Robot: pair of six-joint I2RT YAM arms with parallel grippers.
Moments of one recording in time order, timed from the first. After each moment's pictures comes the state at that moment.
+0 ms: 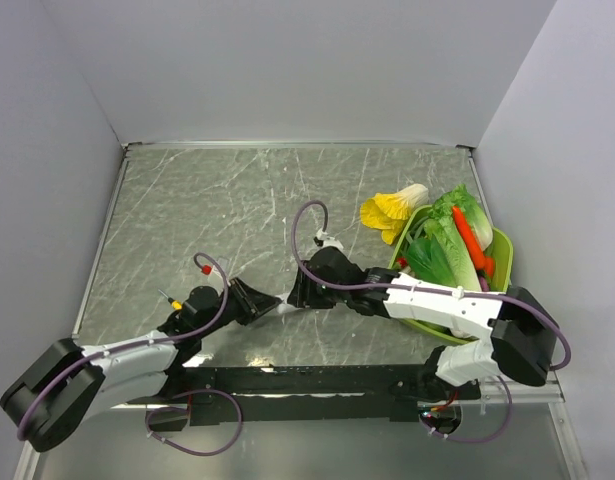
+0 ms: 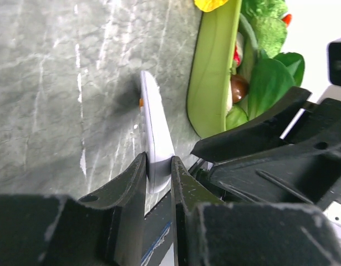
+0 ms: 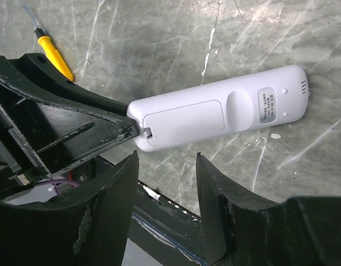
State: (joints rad) left arm -0.70 0.98 0.05 0.65 0.16 -1.28; right arm 1.01 1.34 0.83 -0.27 0.07 0.95
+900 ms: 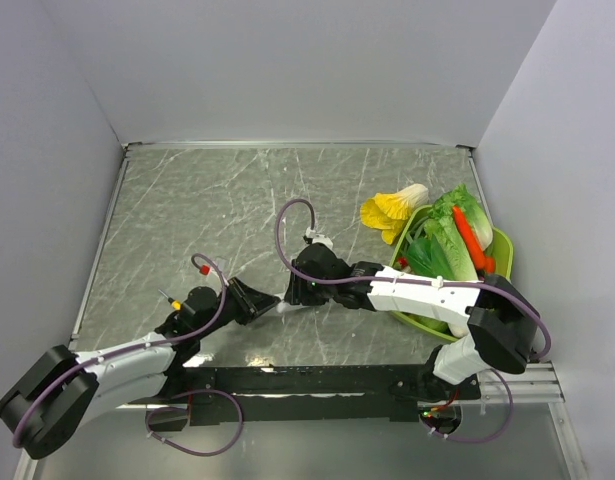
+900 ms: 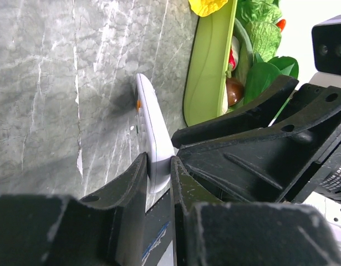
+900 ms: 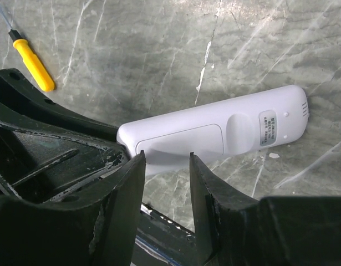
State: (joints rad) left arm -0.70 0.94 0.05 0.62 0.14 -1.30; right arm 1.01 1.46 0.91 -0.28 0.09 0.90
